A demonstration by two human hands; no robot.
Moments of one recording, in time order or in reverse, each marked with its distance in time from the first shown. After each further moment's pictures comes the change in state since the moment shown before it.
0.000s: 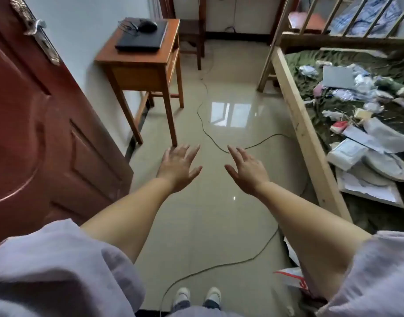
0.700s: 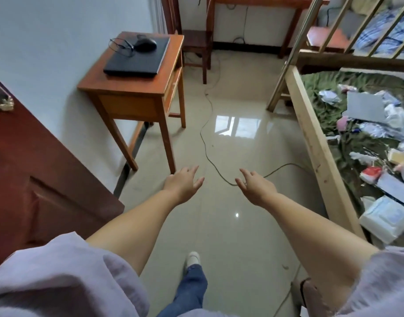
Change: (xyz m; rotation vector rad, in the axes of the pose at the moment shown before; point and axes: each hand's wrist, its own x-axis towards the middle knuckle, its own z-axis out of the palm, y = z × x) left_hand 0.264 -0.065 0.012 -0.190 -0.199 -0.172; right_hand 0.274 0.068 -0.009 -0.018 -0.221 0.146
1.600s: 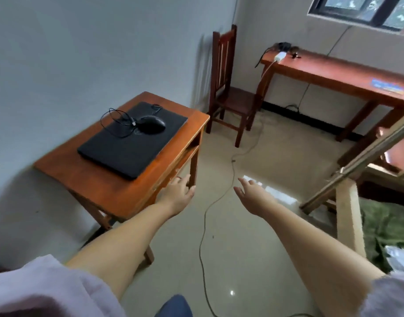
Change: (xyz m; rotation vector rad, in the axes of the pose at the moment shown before) left_hand 0.495 -0.014 -0.200 -0.331 0.247 -0.347; right_hand 0.571 -0.014 -0.272 -0.132 0.009 -0.318
